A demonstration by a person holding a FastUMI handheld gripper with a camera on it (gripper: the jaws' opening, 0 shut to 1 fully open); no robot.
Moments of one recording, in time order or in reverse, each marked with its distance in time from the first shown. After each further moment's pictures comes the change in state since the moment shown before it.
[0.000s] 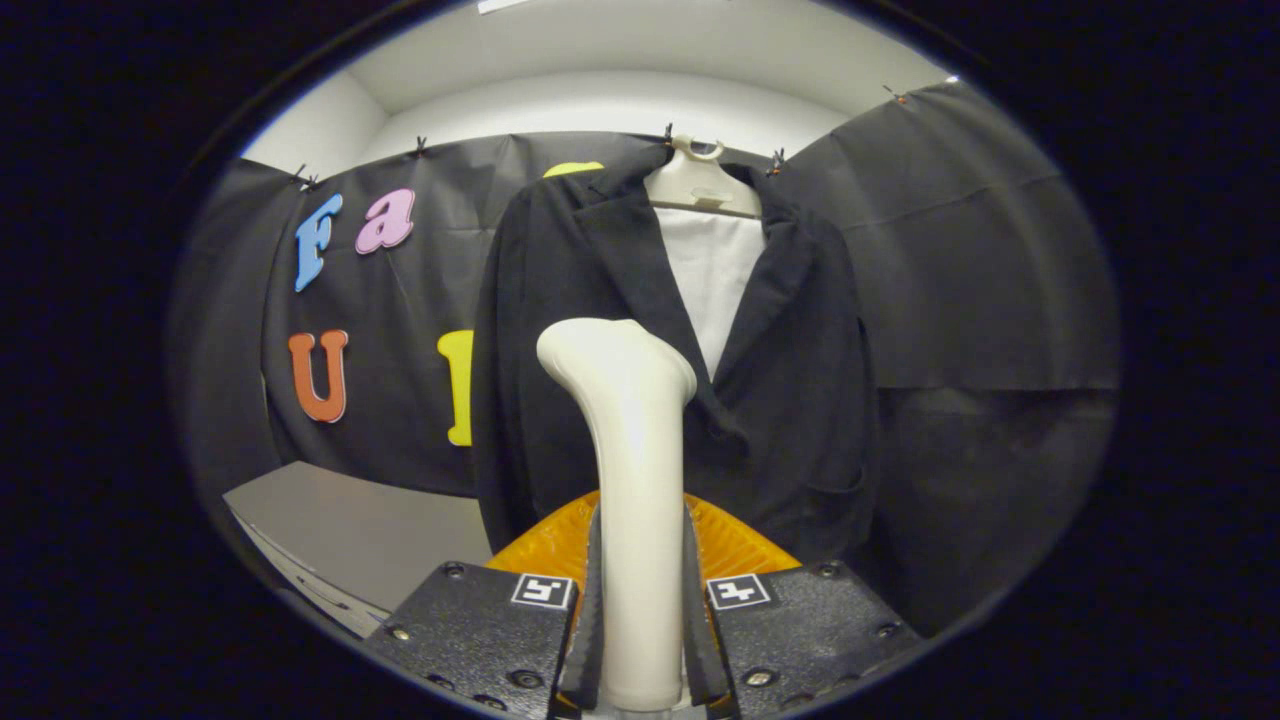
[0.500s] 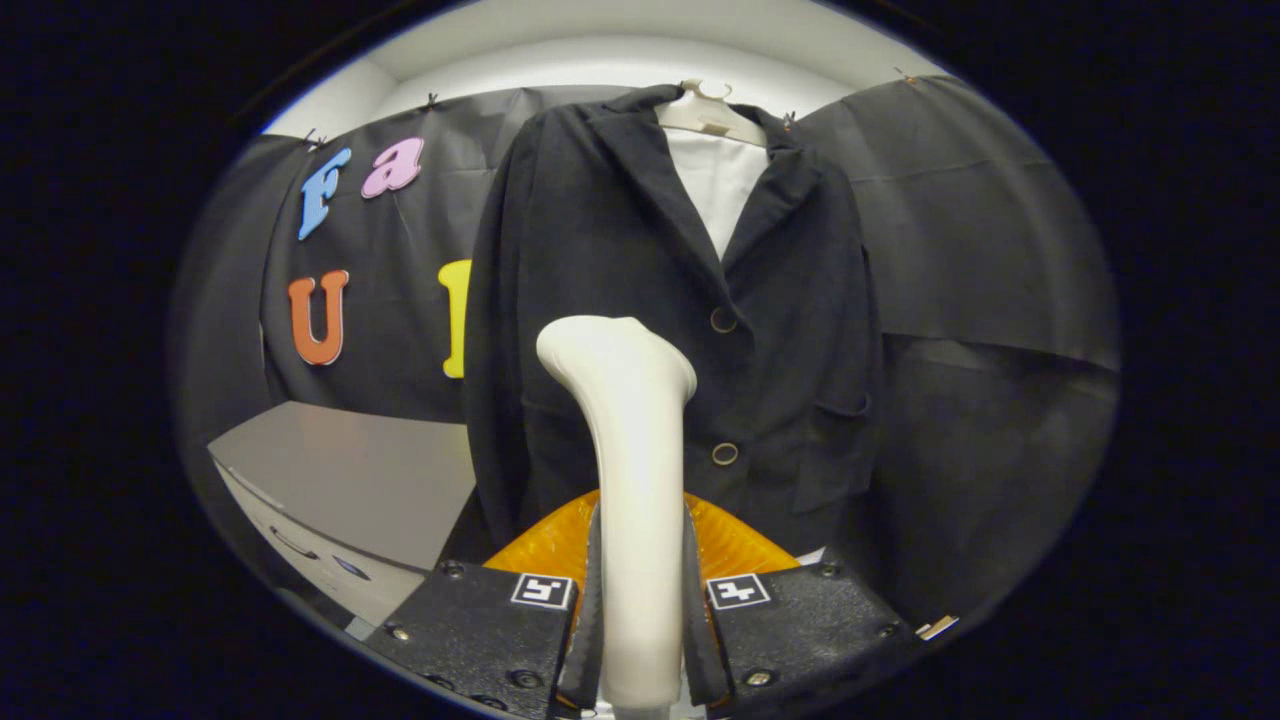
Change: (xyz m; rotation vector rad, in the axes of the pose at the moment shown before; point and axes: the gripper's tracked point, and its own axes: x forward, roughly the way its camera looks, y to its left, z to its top) arm -0.005 -0.010 -0.075 -0.042 0.152 -0.018
